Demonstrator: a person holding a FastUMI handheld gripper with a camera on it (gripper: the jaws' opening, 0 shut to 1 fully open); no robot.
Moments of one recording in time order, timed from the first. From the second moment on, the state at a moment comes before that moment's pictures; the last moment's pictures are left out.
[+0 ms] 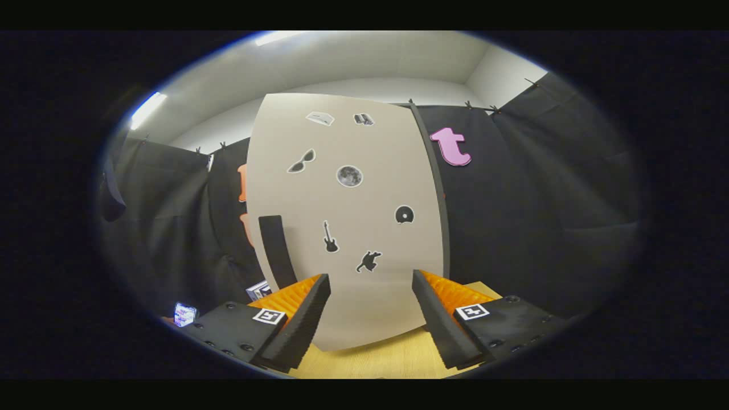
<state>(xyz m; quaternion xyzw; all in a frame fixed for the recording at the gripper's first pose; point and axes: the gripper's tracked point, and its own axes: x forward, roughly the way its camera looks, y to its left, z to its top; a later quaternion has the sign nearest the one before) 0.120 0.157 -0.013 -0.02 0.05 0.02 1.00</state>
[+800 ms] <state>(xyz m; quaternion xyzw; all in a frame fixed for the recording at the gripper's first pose) 0.076 0.089 0.005 -0.03 0.06 -0.01 1.00</state>
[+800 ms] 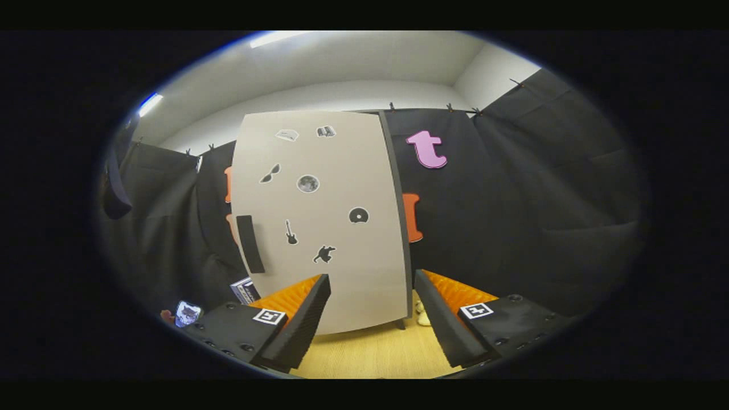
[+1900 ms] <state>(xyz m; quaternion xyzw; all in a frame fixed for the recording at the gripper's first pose) 0.065 0.085 0.015 -0.04 0.07 0.00 1.00</state>
